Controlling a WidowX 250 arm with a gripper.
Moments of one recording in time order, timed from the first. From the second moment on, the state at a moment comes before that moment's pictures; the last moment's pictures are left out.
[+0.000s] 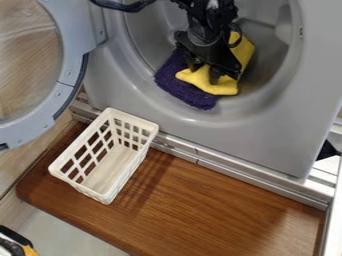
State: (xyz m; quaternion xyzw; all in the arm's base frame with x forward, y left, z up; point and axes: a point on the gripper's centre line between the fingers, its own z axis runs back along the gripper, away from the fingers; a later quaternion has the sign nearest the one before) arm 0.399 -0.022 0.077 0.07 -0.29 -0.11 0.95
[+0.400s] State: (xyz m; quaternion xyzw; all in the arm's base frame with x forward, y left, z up) arm 0.382 -0.028 0.112 0.04 -0.34 -0.10 0.93
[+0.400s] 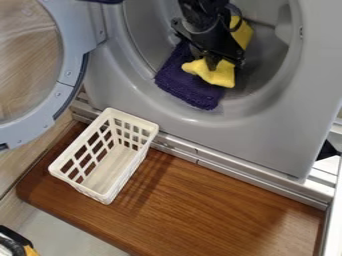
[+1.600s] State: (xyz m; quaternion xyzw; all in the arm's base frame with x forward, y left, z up) arm 0.267 -0.182 0.000 -0.04 -0.11 -0.13 0.98
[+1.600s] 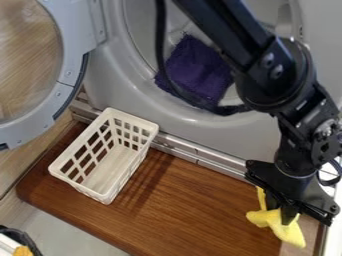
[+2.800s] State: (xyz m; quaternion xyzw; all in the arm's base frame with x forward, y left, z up) arm 0.261 -0.185 0.016 -0.05 -0.10 -0.12 0.99
